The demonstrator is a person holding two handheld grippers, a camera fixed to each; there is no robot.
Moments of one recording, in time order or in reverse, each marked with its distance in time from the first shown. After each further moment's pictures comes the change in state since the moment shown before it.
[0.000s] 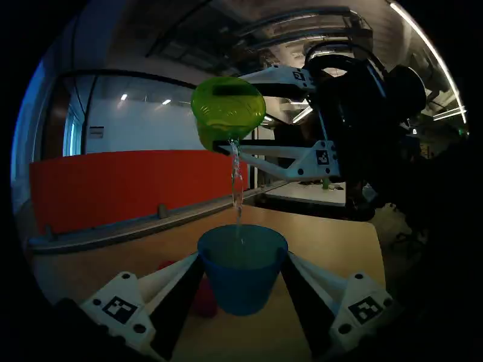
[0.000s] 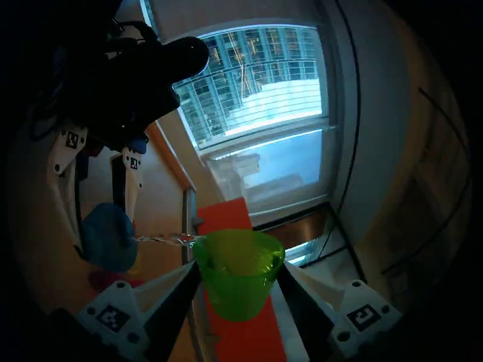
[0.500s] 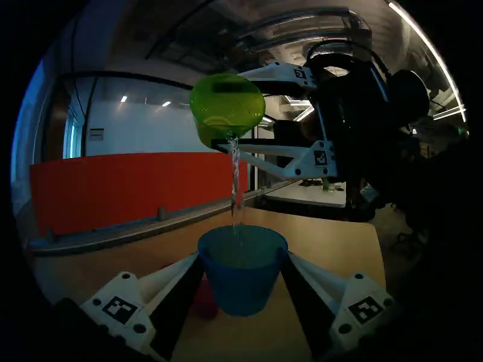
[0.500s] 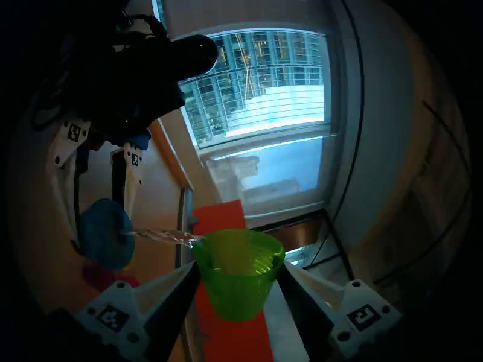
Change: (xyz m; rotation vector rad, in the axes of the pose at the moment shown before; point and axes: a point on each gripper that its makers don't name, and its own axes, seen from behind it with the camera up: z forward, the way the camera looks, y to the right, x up) left arm 0.005 0.001 -0.003 0.000 0.009 0.004; right arm 0.006 0.007 0.002 -0.015 0.007 -0.062
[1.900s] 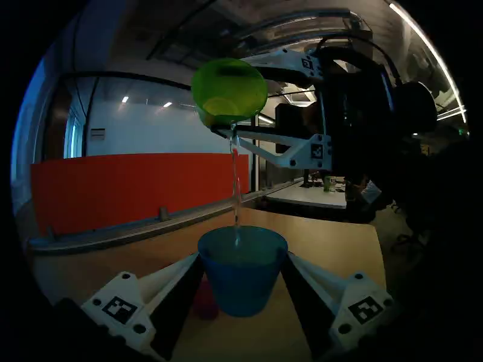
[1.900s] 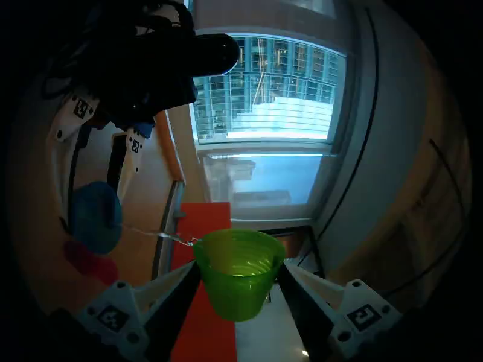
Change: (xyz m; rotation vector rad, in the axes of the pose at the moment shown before) left arm 0.000 -0.004 0.000 0.006 0.007 -0.004; right arm 0.014 0.021 0.007 -0.050 0.013 -0.186
